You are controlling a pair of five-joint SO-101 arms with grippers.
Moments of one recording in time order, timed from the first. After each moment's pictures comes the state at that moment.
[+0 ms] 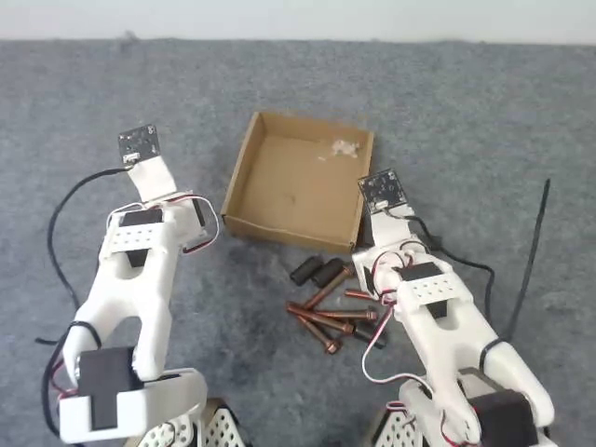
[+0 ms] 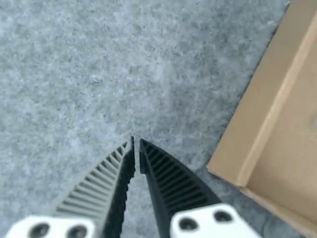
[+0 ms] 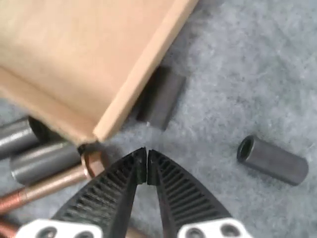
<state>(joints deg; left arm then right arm) -12.9 -9.1 48.3 38.2 17.5 -16.6 -22.7 66.5 25.9 5.2</state>
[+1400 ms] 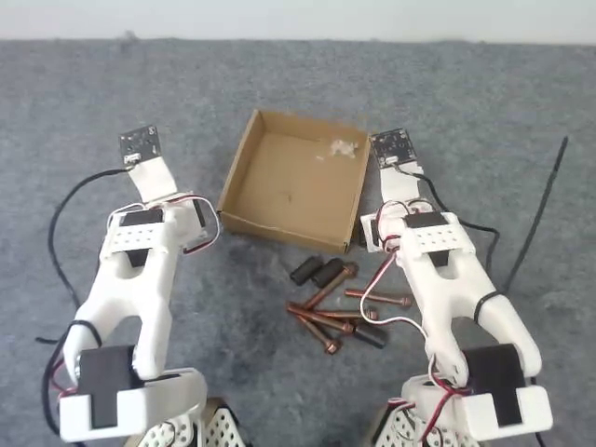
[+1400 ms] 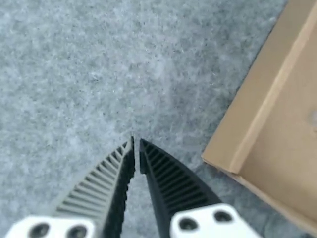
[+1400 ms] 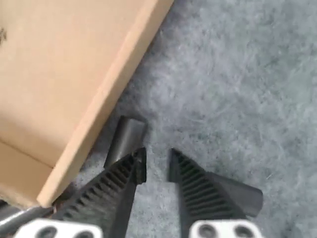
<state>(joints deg) -12.9 -8.7 48.3 38.2 17.5 -12.2 -8.1 44.5 35.9 5.8</state>
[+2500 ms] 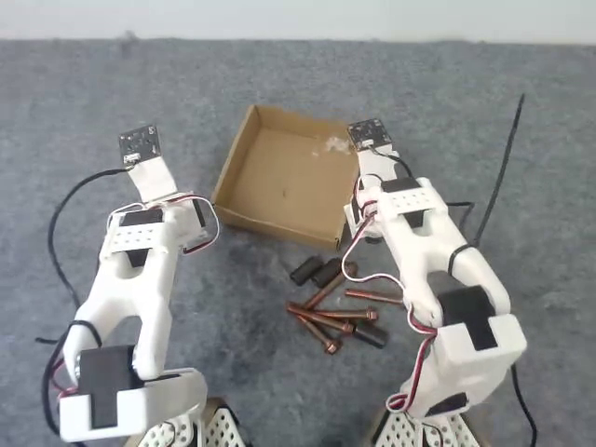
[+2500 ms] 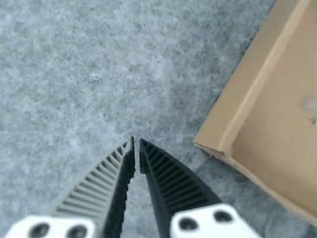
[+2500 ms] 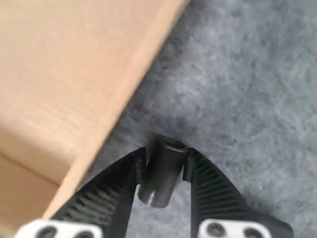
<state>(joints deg) -12.9 -8.7 48.3 38.2 17.5 -15.7 11.4 24.1 45.9 3.8</state>
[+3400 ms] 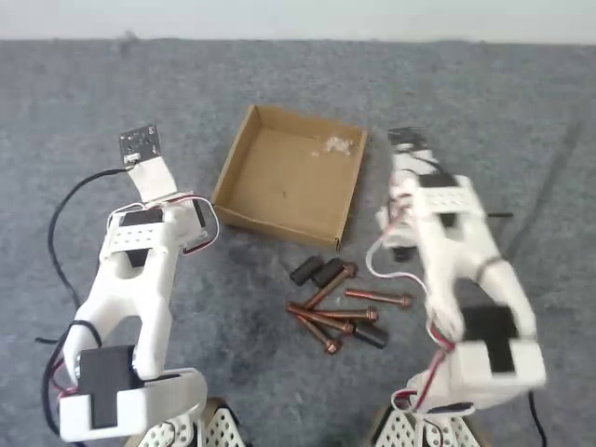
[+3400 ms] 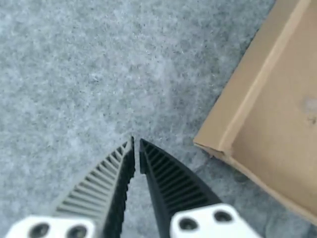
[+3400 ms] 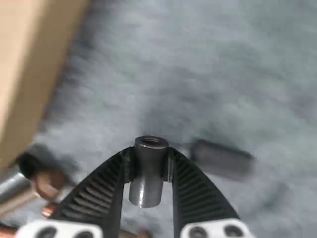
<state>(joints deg) -12.9 -8.7 48.3 38.2 17.4 -5.5 2.4 27.3 59.2 5.9</state>
